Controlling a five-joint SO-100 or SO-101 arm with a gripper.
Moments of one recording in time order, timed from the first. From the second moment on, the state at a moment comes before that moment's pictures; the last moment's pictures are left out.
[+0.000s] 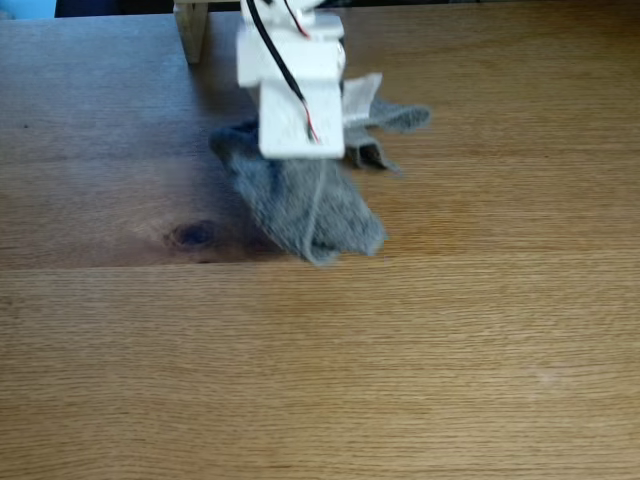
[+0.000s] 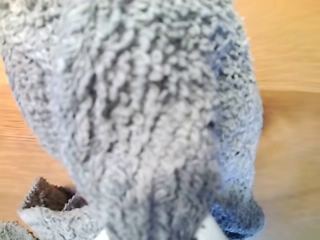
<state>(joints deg) 6.1 68.6 69.8 76.5 2.8</state>
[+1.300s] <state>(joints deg) 37.6 82.3 108.1 65.2 -14.3</state>
